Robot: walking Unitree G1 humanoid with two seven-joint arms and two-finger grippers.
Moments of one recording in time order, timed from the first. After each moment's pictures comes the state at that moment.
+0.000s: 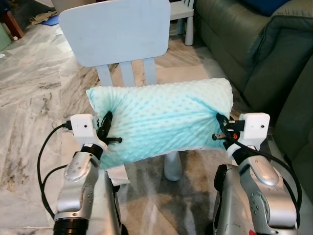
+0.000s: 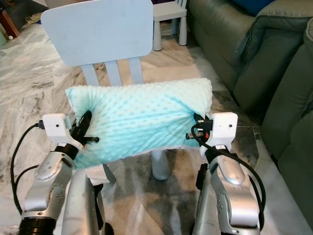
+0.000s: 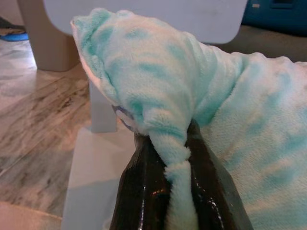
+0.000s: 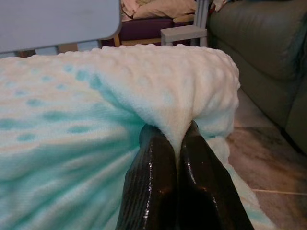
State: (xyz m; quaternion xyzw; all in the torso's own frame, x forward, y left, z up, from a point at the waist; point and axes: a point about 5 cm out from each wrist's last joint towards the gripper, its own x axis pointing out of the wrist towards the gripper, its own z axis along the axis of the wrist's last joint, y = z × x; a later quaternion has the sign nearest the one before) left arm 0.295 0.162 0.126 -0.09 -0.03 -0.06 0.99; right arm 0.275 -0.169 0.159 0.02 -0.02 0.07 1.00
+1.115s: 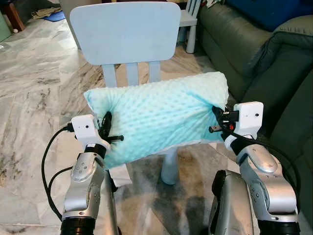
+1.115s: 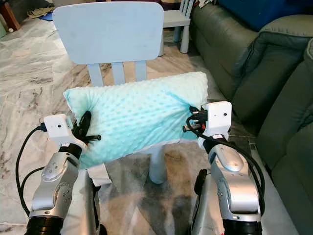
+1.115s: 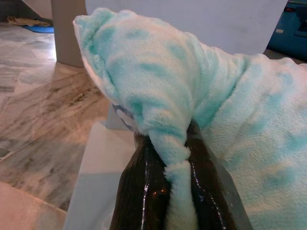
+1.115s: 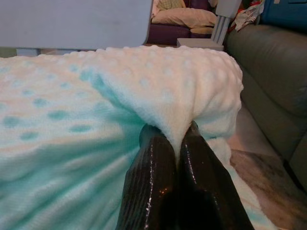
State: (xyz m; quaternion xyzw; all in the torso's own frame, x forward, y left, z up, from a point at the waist) left arm 0.298 0.158 0.123 -0.11 -0.03 -0.02 0.99; right arm 0.290 -0.166 0.171 -0.01 -0.02 0.10 0.99
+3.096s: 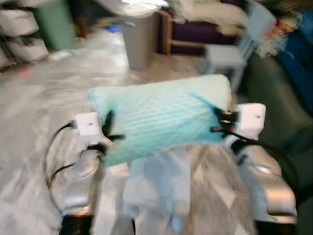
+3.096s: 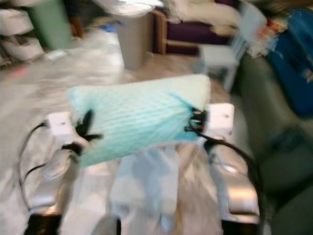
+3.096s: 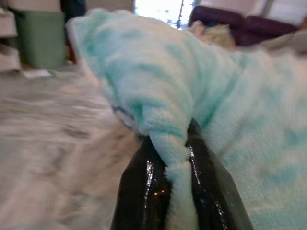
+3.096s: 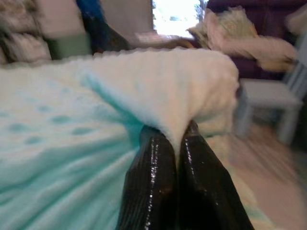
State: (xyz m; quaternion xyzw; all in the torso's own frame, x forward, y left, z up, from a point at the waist) left arm 0.298 0.177 0.118 -0.09 -0.02 0.00 1.00; right arm 0.293 -0.143 0.175 0.01 -0.03 0.12 0.99
